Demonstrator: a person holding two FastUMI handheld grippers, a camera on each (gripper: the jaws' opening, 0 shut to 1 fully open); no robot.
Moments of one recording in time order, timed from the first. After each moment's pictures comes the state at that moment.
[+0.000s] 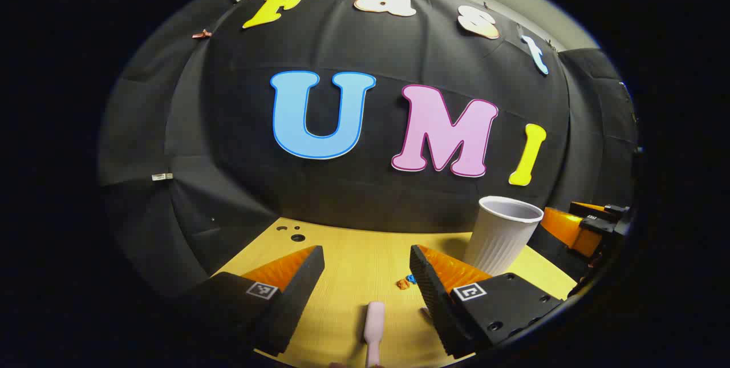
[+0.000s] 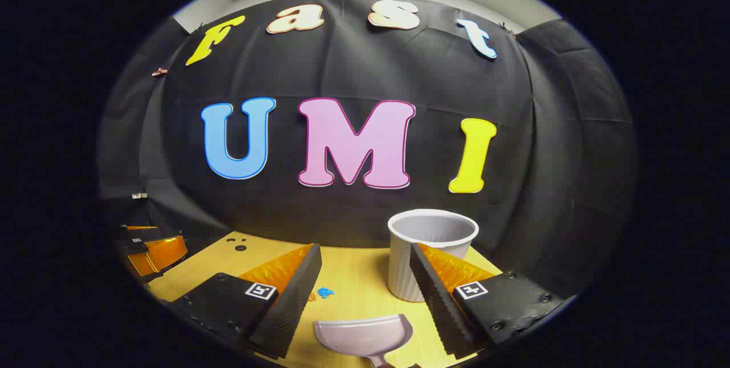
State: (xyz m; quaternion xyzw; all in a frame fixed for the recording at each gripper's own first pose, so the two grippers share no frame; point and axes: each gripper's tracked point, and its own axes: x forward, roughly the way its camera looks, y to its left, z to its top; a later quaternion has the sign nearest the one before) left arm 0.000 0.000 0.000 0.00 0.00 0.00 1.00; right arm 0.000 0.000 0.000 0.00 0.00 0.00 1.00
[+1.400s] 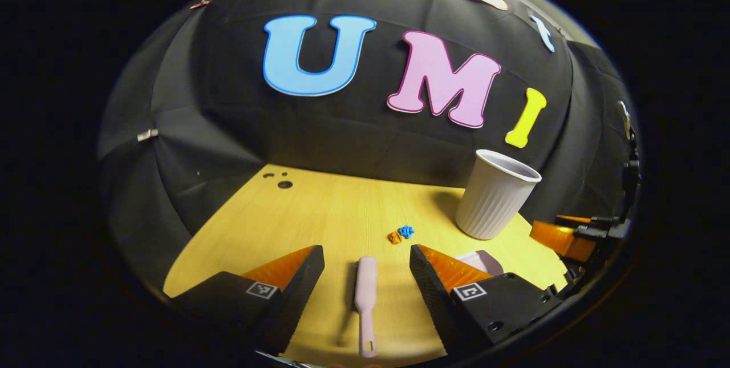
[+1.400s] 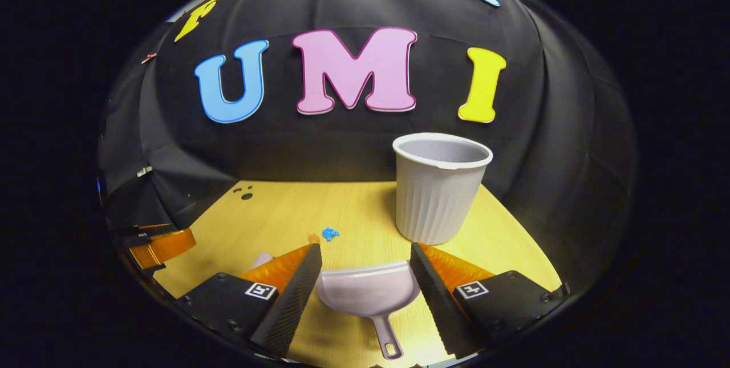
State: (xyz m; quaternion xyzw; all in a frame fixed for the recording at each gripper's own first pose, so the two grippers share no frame) left arm 0.004 -0.003 -0.095 -0.04 0.14 -0.02 0.99; right arm -0.013 -0.014 -0.119 0.01 0.19 0.02 0.98
